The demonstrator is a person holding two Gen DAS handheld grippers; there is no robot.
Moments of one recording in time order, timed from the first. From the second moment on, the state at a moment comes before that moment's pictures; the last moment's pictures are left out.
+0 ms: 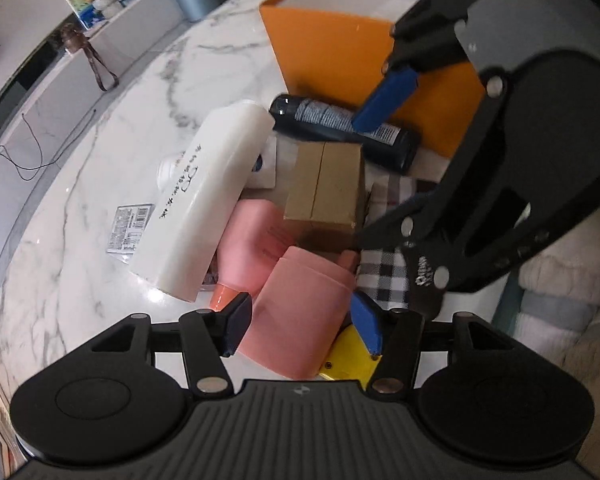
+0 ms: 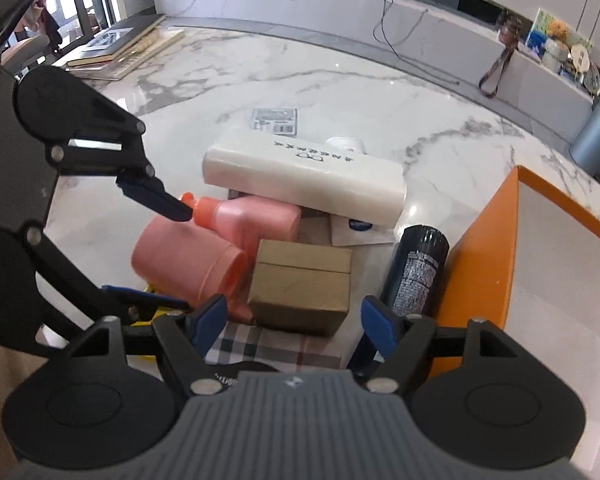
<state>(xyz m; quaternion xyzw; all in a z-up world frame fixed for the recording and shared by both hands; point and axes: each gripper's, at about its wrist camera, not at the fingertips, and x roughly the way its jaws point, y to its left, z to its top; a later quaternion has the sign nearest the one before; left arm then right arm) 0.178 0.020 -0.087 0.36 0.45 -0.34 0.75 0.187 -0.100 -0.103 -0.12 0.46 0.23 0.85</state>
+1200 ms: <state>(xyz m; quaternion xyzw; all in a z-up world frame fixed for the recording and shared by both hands) 0.210 0.043 -0.109 0.21 0.55 -0.22 0.78 0.215 -0.092 -0.128 -0.08 0.50 0.20 0.84</state>
